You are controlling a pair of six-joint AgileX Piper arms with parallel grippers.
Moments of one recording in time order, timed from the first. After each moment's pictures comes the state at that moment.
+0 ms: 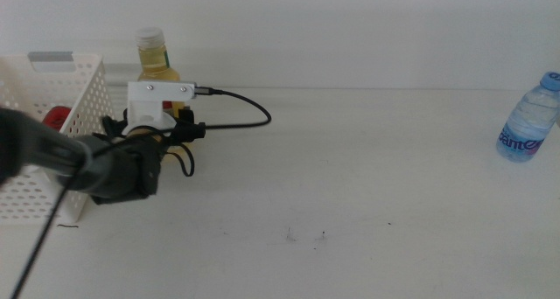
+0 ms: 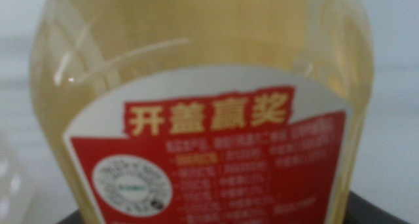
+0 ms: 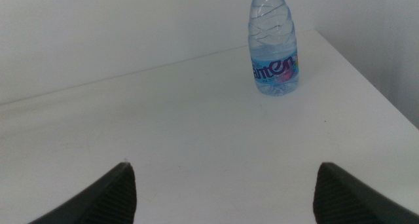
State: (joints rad) left arm -0.24 2.12 -1.02 -0.34 -0.72 0.19; right arm 0.02 0.00 0.00 -0.14 0.30 0.37
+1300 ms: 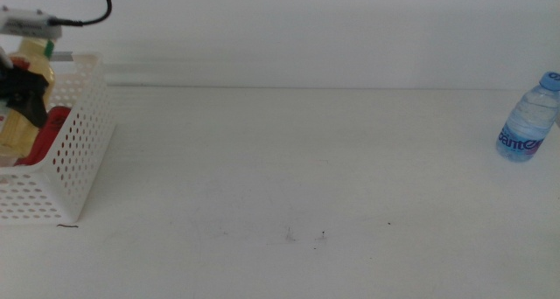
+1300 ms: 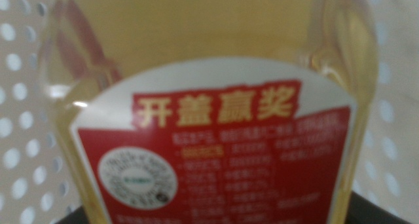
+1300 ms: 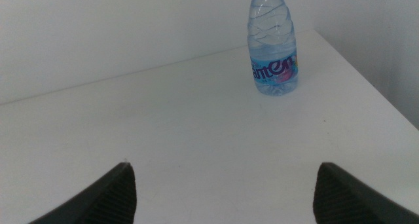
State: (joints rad) left arm 0.26 1.96 -1.76 -0.10 1.24 0.42; right arm 0.02 0.00 0.00 -0.14 0.30 0.37
